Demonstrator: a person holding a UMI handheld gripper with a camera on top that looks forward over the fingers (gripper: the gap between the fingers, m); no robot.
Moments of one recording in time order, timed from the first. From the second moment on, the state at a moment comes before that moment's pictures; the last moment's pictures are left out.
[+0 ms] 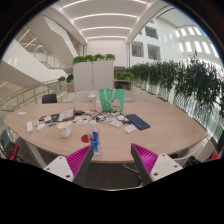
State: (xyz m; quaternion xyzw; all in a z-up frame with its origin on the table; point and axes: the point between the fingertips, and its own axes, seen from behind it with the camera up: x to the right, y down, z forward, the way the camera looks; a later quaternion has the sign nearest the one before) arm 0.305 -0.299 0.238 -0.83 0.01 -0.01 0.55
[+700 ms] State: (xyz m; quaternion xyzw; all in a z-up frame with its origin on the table) arm 0.225 -0.019 0.074 -0.78 0.04 -0.02 0.62
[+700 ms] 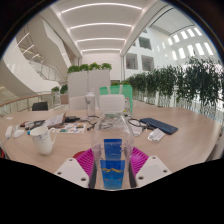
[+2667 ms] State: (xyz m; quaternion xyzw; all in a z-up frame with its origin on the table) arm 0.131 0.097 0.145 -0.78 0.02 -0.01 0.62
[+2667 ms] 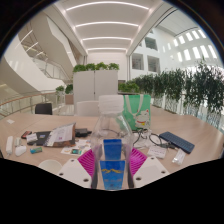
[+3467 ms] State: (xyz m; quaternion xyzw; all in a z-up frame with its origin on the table) arm 0.128 -0.046 0.108 -0.87 -0.01 0.01 0.49
